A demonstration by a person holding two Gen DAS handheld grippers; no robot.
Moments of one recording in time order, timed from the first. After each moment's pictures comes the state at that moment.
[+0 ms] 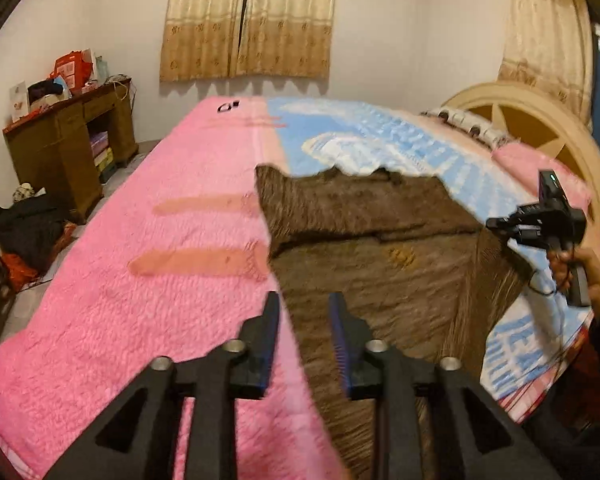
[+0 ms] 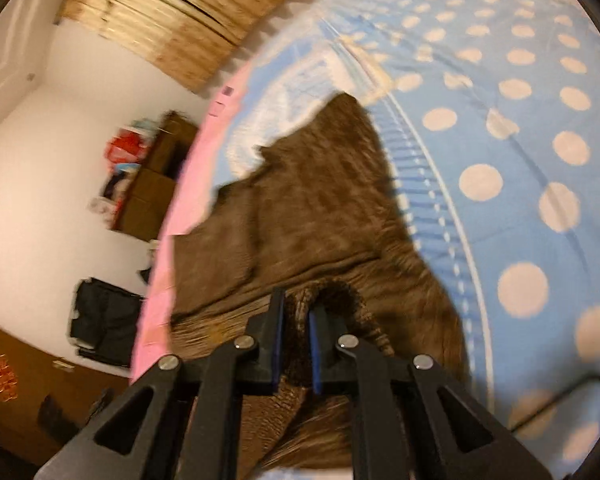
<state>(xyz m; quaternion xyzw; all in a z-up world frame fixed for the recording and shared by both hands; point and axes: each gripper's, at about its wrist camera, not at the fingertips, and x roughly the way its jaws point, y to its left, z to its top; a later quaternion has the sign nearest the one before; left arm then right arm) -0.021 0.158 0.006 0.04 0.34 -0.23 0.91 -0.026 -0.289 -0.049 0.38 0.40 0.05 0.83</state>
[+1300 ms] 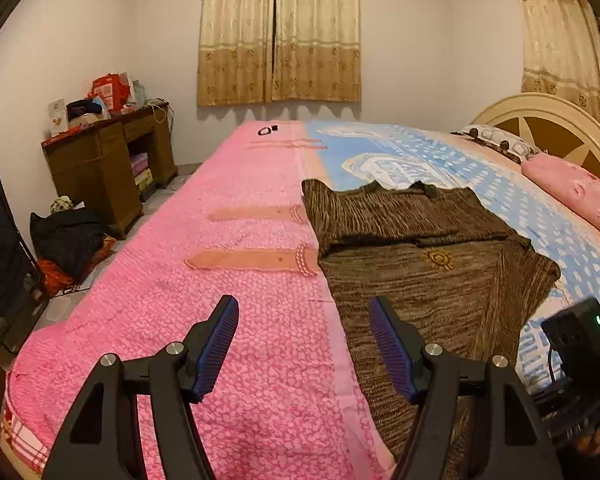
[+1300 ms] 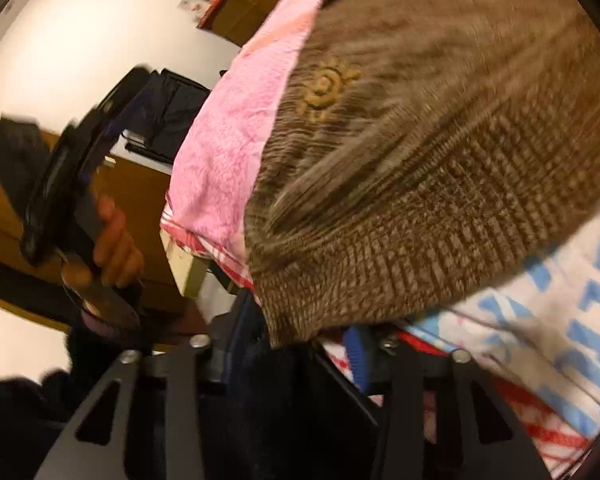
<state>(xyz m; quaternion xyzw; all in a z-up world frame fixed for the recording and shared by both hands) -0.049 0.184 0.001 0.05 0.28 -0.18 0.94 -0.101 -0.009 -0.112 0.26 0.55 0.34 0.72</state>
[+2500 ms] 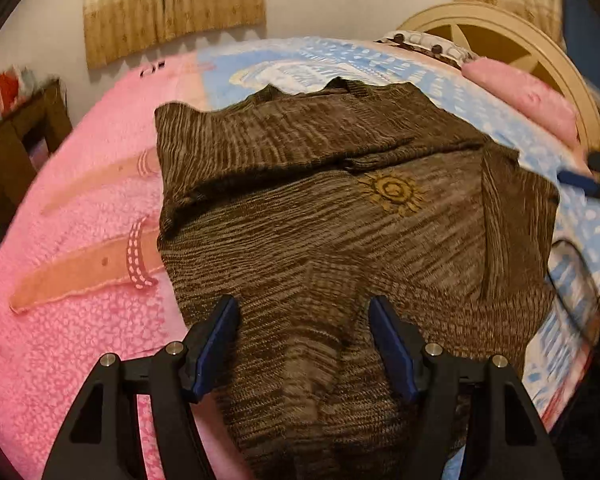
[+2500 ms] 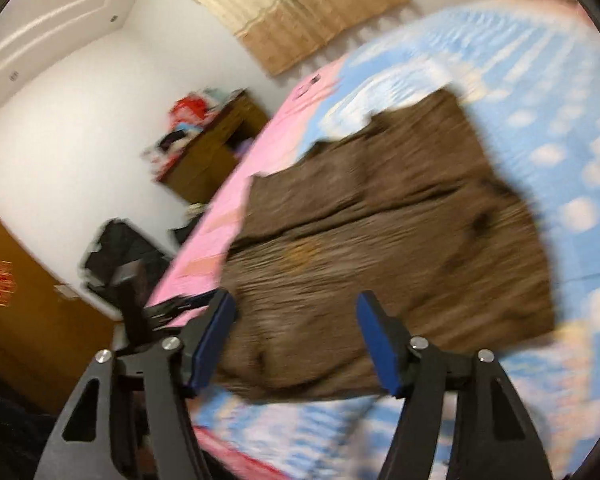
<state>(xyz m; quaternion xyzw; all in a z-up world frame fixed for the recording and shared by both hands) 0.031 0.067 -0.074 0.14 0.39 -0.32 0.85 -0.106 -0.203 -0.016 0.27 0.34 0.13 0.89</state>
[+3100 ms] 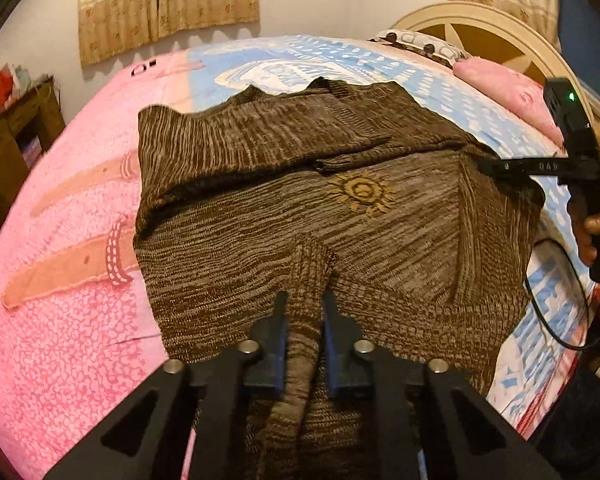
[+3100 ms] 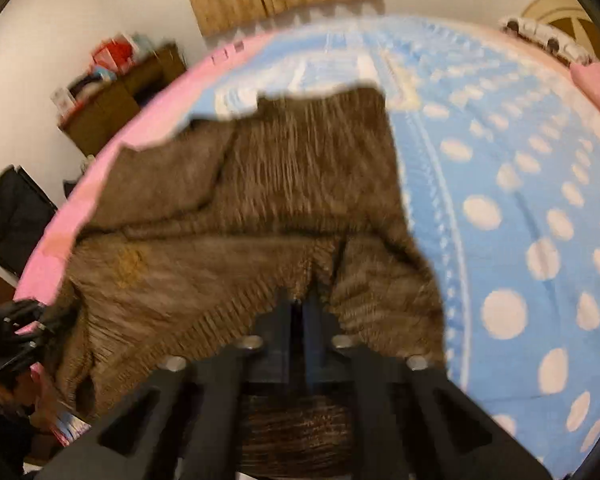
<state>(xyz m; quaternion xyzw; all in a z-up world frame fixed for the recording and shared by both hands) 0.019 0.054 -0.068 0.14 0.40 -0.32 0.85 -0.024 -0.228 -0.058 0.14 0.44 0.01 0.89</state>
